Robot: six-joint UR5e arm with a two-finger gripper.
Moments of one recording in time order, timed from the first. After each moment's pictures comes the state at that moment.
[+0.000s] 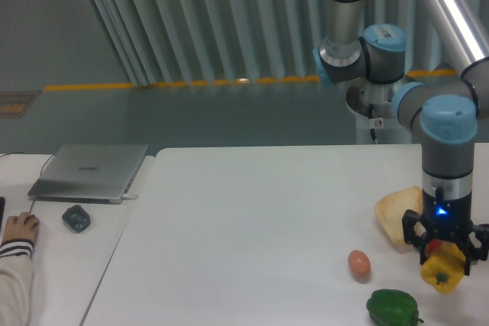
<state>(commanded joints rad) 2.38 -2.07 -1.46 -0.90 1.61 0.58</state>
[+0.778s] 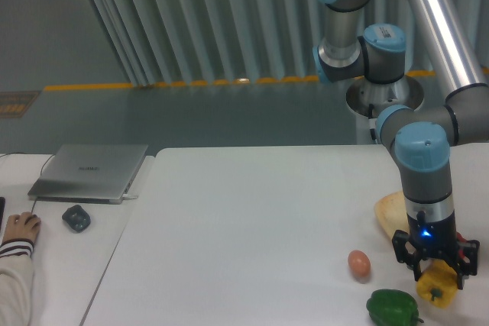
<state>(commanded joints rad) 2.37 -2.09 -1.47 -0.89 1.65 0.57</state>
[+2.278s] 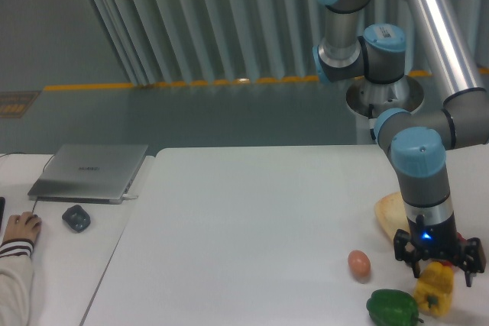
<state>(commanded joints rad) 2.36 -2.05 -1.48 -0.94 1.79 0.84</state>
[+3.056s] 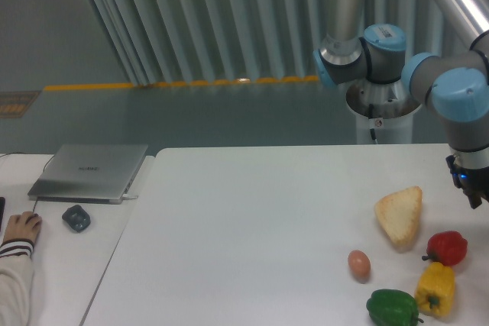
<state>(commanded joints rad) 2.50 -1.91 -1.48 -1.15 1.79 1.39</state>
